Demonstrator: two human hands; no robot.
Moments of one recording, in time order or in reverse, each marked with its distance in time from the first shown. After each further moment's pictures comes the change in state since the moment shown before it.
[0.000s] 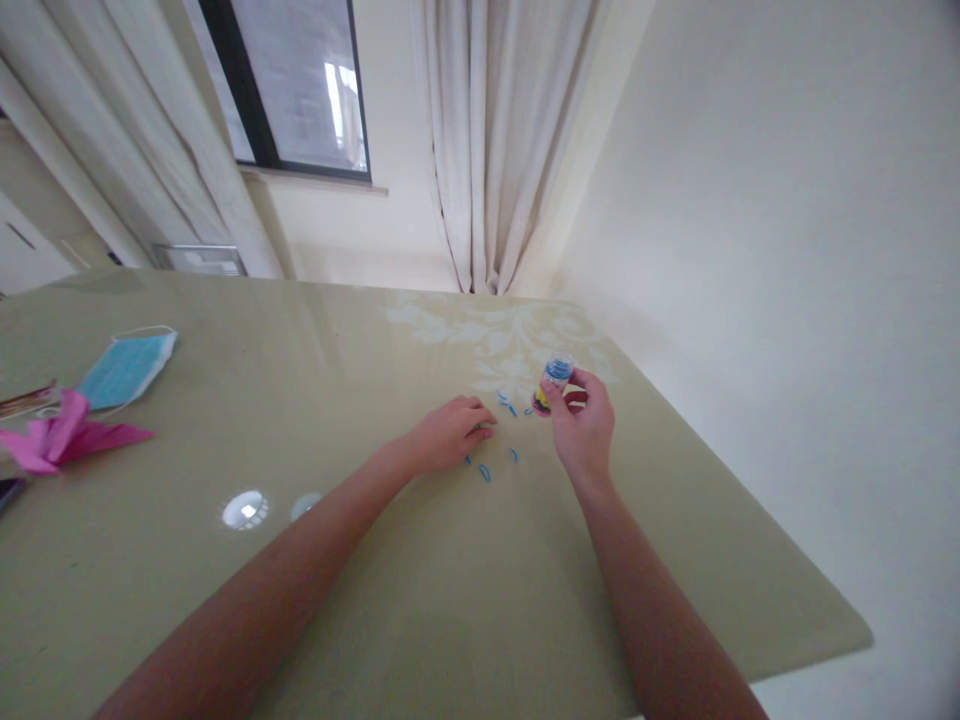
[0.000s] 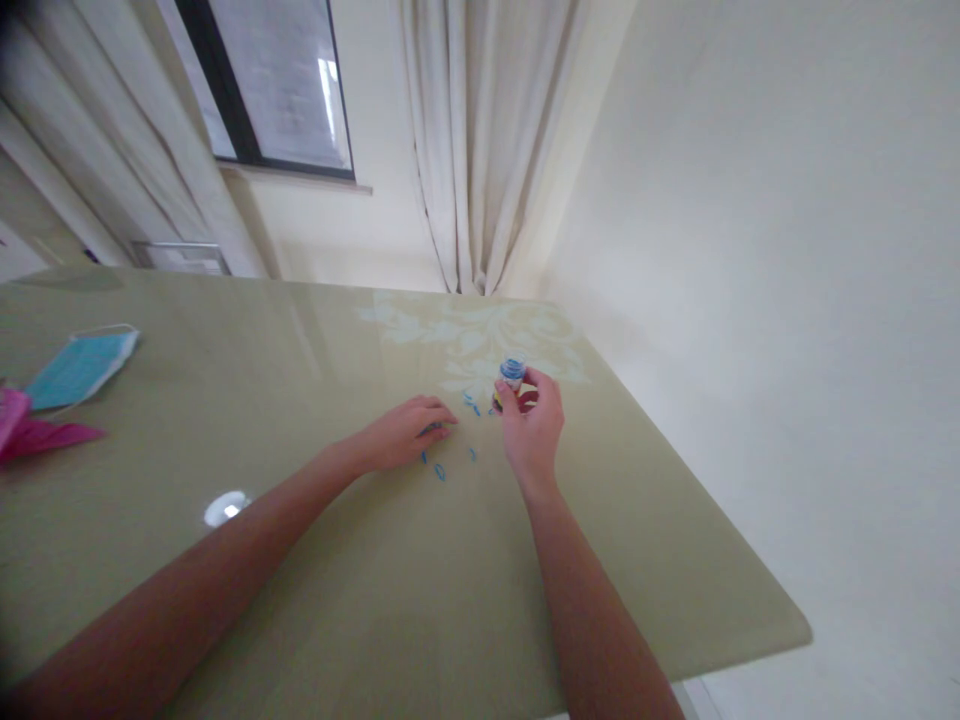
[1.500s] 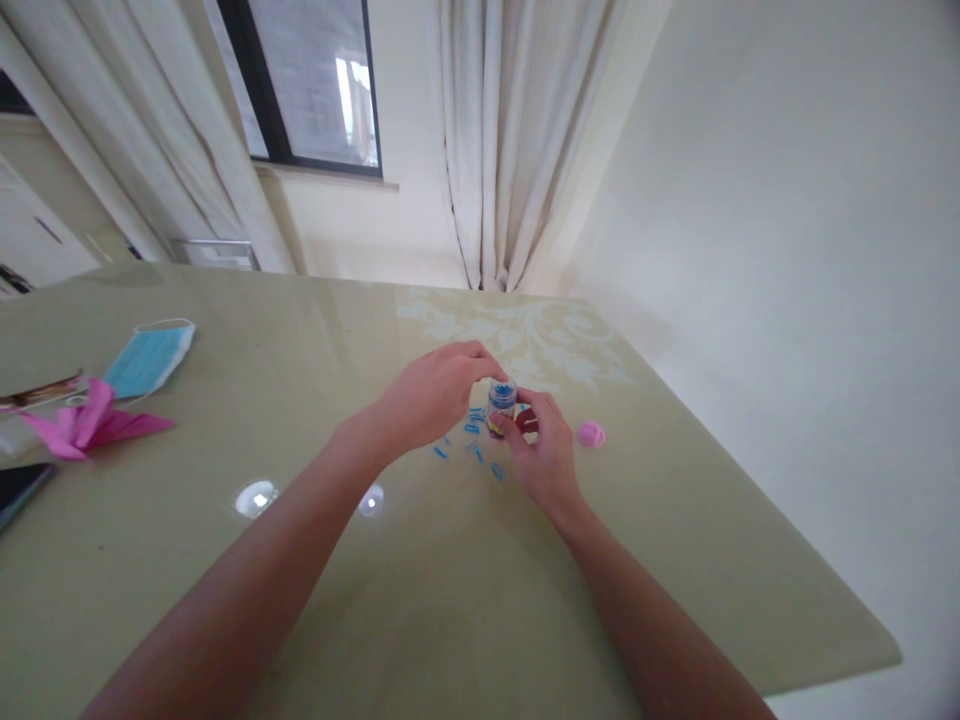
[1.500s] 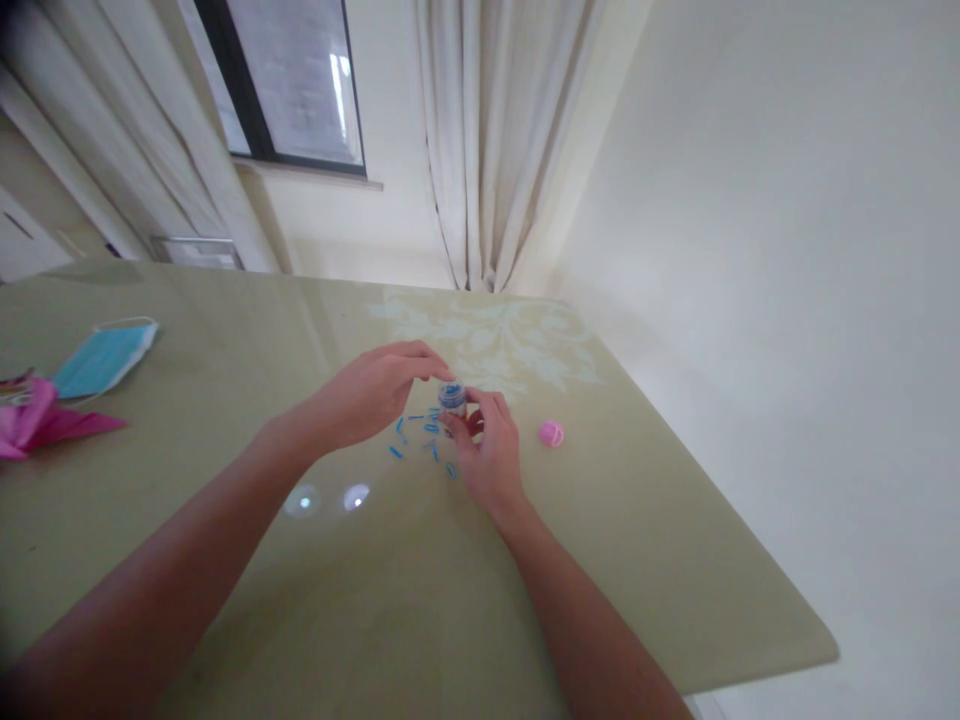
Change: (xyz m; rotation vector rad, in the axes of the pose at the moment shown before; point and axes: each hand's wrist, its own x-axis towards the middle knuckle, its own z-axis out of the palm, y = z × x) left_hand -0.008 0.055 -0.094 0.121 0.205 -0.046; right_hand -0.043 -0.023 0.008 0.061 -0.424 -0.122
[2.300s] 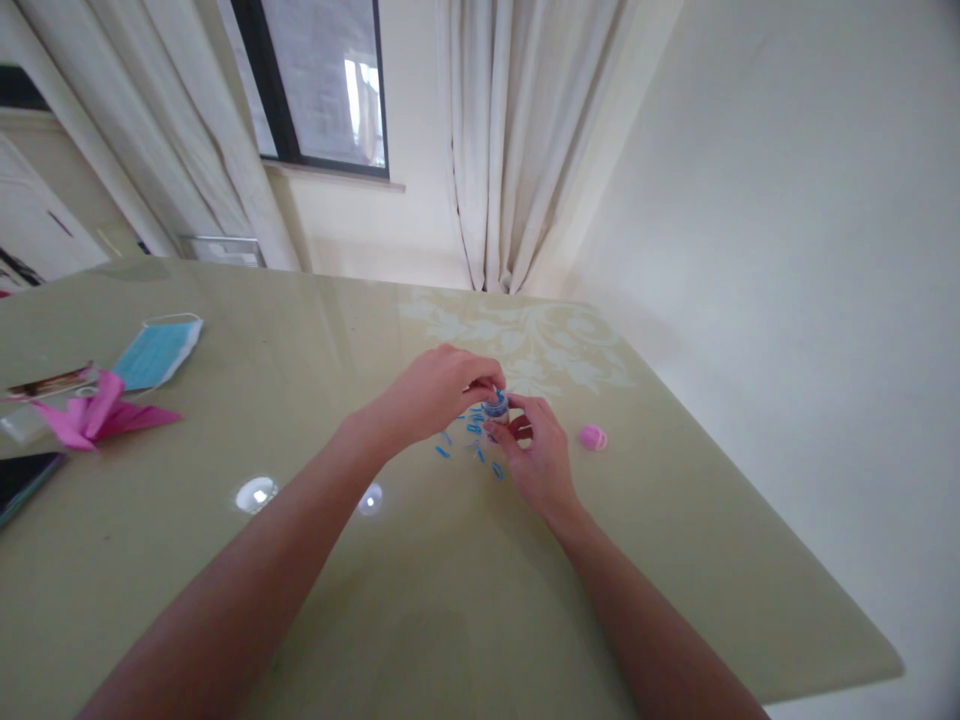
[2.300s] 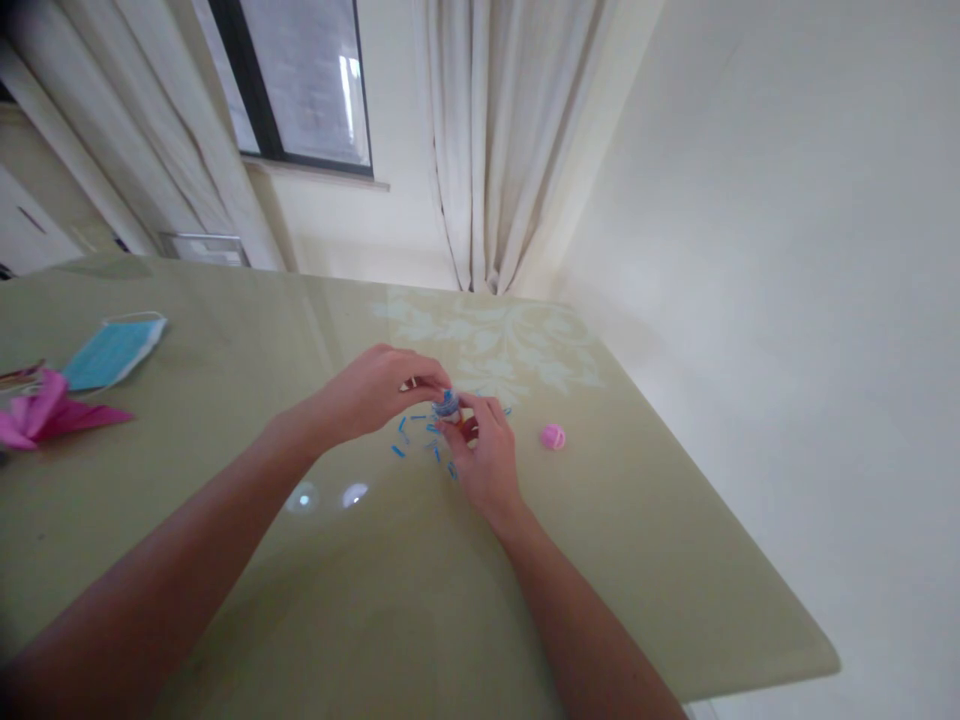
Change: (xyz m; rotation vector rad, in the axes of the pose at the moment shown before) left_hand 0.002 -0.006 -0.005 -0.078 0.012 0.009; right_hand -0.003 0.002 0.003 0.005 -0.079 -0.016
